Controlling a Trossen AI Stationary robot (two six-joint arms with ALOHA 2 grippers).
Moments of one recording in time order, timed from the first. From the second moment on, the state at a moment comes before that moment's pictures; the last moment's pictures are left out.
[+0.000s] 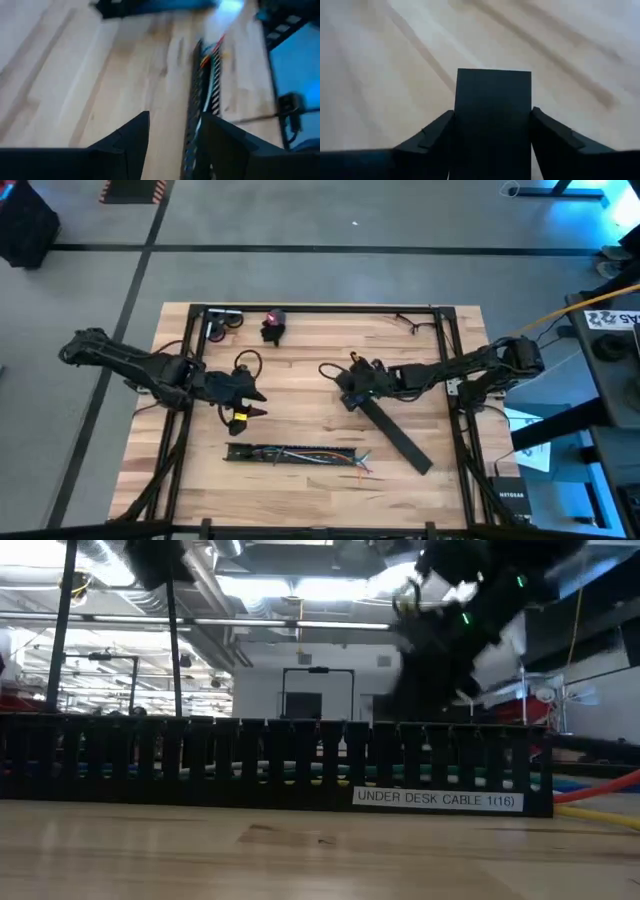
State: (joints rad) left arm -0.29 1.00 0.90 -0.53 -0.22 -0.41; right arm 0.07 1.51 0.83 -0.15 0.35 0.66
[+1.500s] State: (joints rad) left arm -0.37 1.98 1.38 -0.56 -0.12 -0.25; right arm 0.57 1.51 1.00 -0.58 0.39 0.75
